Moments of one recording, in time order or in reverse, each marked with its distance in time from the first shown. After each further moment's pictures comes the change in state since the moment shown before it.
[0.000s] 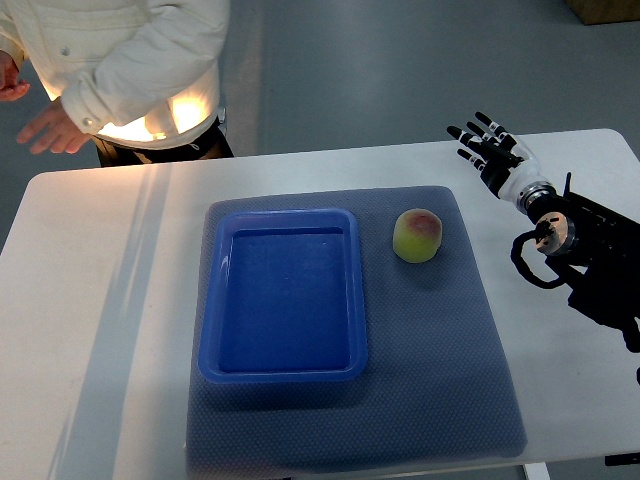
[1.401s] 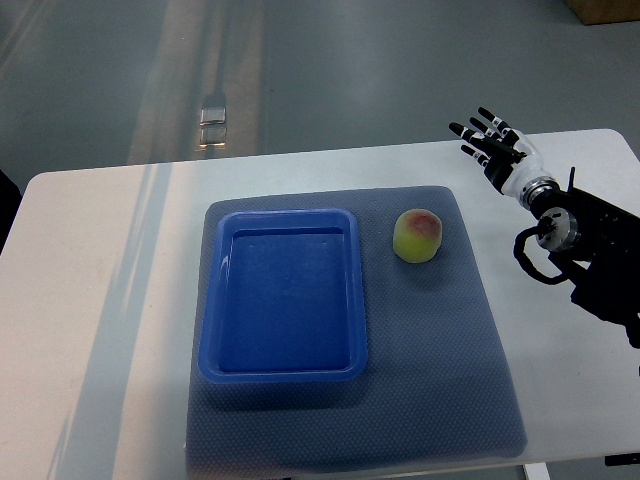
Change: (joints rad) left arm 0.001 0.000 -0.001 0.002 0.000 0.000 0.000; right arm 0.014 -0.006 -0.012 -0.008 -0.012 -0.011 -0.002
